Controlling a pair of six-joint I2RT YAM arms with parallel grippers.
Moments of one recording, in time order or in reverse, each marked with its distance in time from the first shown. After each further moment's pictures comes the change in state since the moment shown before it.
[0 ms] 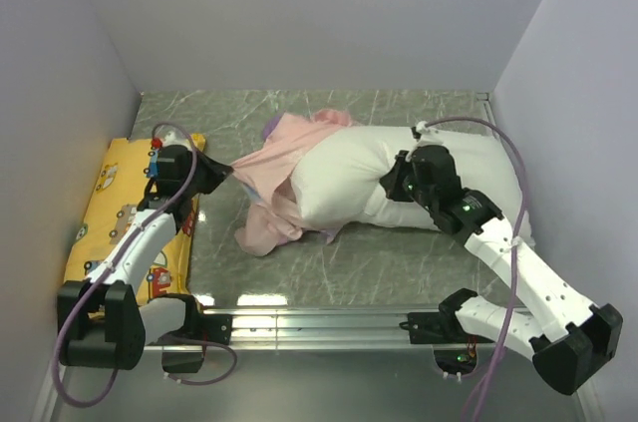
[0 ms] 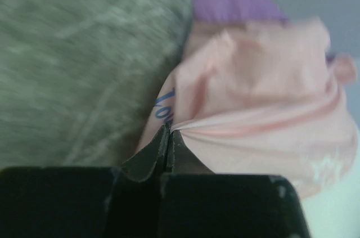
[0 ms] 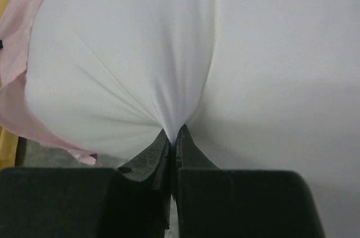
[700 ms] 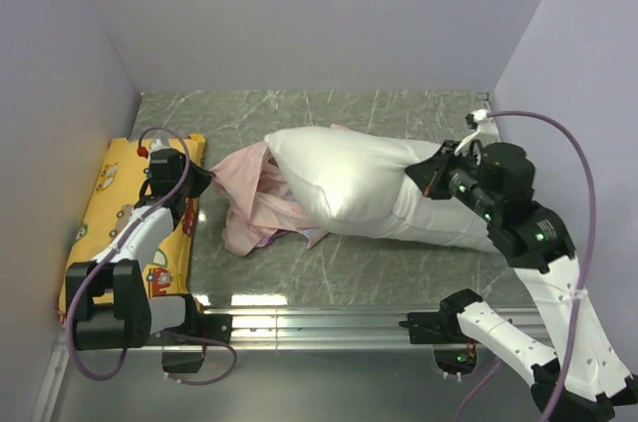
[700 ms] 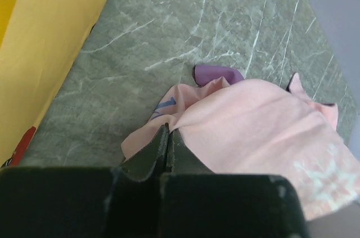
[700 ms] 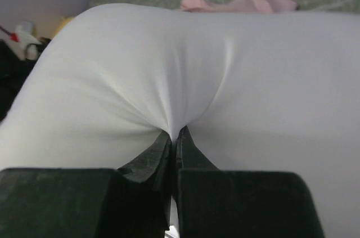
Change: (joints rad) left arm 0.139 0.102 -0.039 0.056 -0.096 0.040; right arm -0.148 -0.187 0.262 -0.275 -0.224 -0.025
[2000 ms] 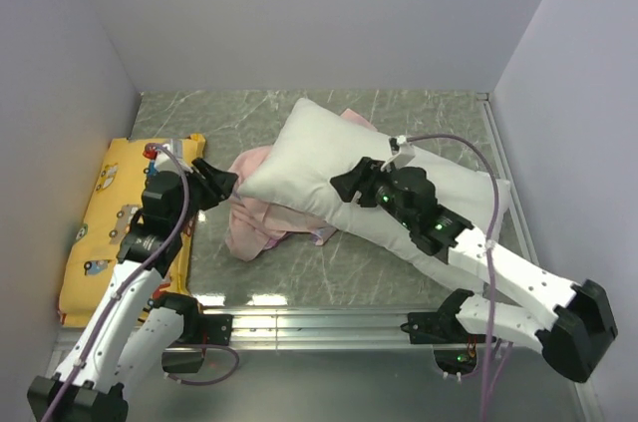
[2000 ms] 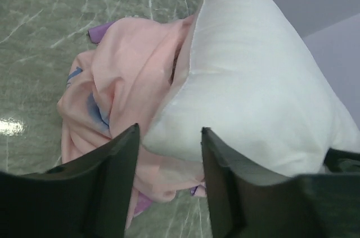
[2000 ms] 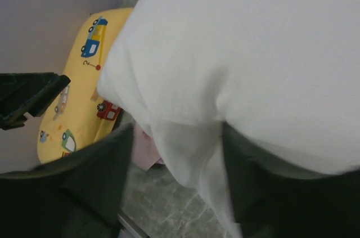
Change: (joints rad) left arm -0.255 -0.504 -0.021 -0.239 -0.013 0.112; right arm 0.310 0.244 -0.497 0.846 0.176 0.226
